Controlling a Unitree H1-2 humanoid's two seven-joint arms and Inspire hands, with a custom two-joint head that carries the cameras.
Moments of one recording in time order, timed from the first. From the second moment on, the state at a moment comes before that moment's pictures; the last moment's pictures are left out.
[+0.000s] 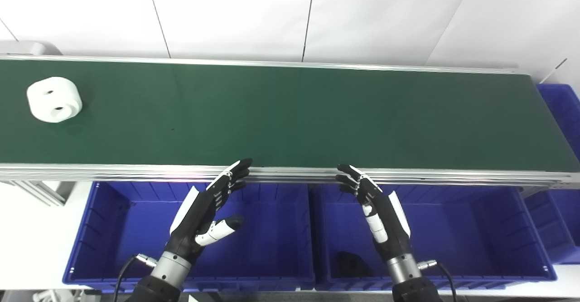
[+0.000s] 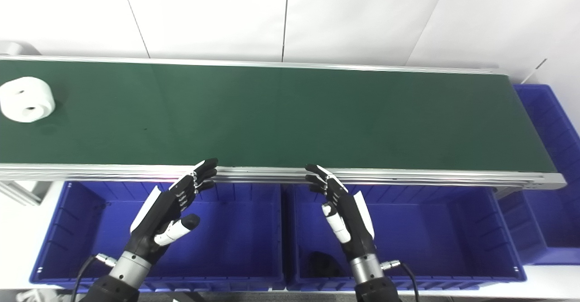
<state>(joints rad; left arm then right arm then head) 0.23 0.09 -0.24 -0.08 0.06 -0.22 -0.23 0.23 -0.09 0.10 0.11 -0.04 -0.40 0.11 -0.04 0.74</state>
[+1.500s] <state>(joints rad) 0.22 0.12 -0.26 -0.06 0.05 -0.20 -0.26 0.23 -0.09 0.12 0.11 -0.04 -0.40 0.13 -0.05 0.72</state>
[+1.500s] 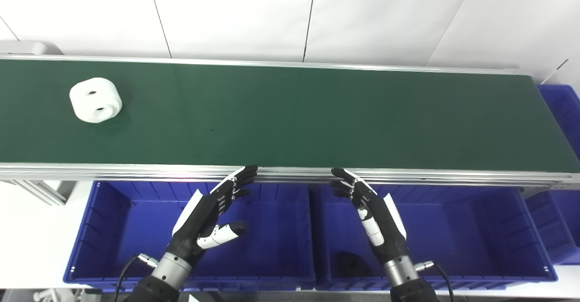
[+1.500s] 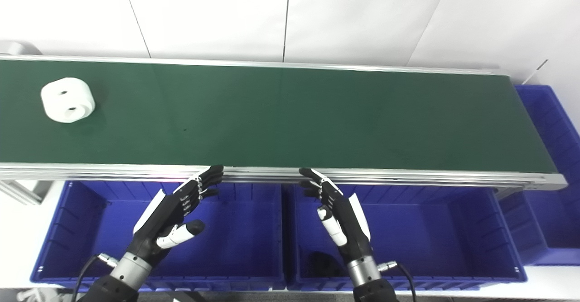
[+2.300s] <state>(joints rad) 0.22 0.12 -0.26 -0.01 0.05 -0.24 -0.26 0.23 -0.10 0.13 0.15 -0.04 -0.41 0.13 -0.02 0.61</state>
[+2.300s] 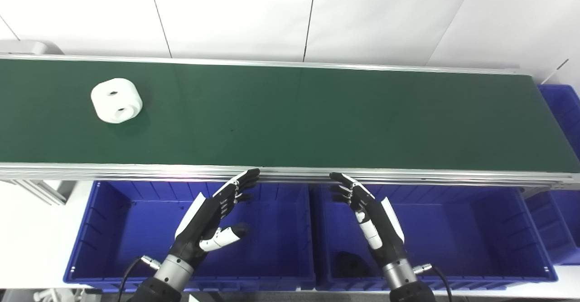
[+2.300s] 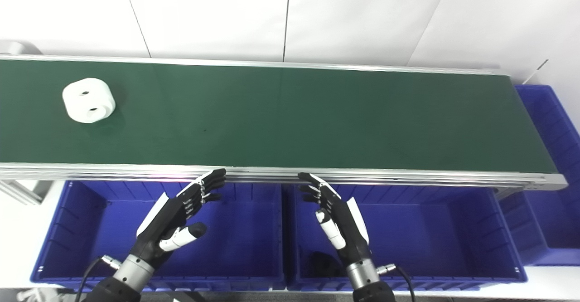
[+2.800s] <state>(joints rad) 0.22 0.10 -0.29 0.08 0.07 -0.32 -0.25 0.22 -0.11 0.12 0.25 0.00 -0.41 0.16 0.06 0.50</state>
